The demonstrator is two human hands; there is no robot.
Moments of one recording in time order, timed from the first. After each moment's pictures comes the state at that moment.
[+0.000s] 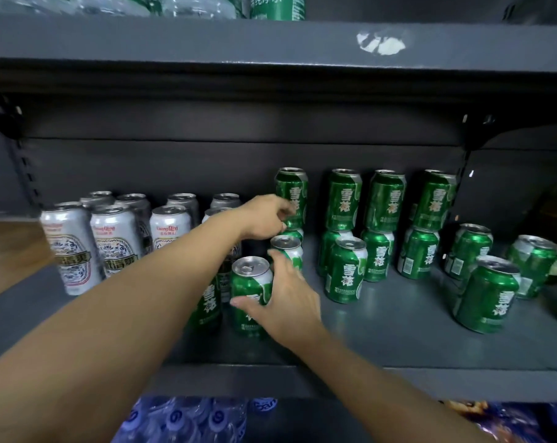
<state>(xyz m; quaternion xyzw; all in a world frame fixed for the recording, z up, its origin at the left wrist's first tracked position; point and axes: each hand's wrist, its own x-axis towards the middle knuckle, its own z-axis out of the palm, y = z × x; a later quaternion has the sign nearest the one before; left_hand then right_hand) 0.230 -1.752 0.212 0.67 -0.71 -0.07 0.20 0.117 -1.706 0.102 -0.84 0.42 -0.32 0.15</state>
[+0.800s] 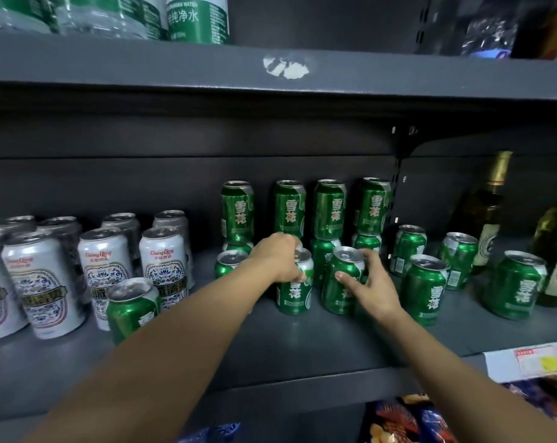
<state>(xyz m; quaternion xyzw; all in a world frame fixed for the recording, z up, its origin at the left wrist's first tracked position) 0.126 -1.786 0.171 0.68 -0.72 -0.02 0.12 -0.063 -1.810 0.090 -0.67 0.54 -0.44 0.24</state>
